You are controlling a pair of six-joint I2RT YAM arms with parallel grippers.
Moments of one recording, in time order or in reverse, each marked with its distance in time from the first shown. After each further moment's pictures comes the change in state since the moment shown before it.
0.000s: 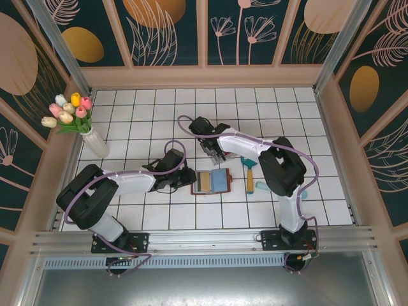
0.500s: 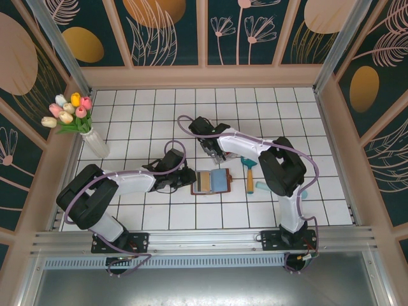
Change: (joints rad) left arm 0.000 0.000 0.000 -0.002 0.000 0.000; right arm 0.000 0.000 0.000 0.001 0.012 -0.004
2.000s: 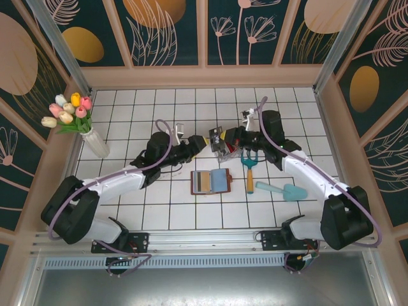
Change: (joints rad) left arm 0.078 -0.145 0.040 0.499 0.225 -0.265; right arm -0.381 -0.702 -0.629 0.685 -1.167 0.587
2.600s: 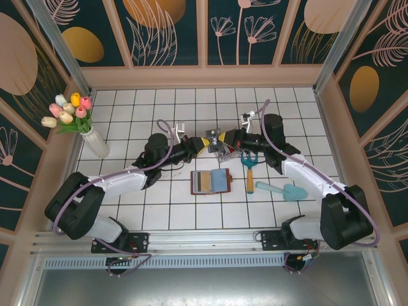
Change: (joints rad) left arm 0.000 0.031 -0.031 0.197 0.072 -0.118; right arm -0.016 0.000 -0.076 0.149 -0.095 0.108
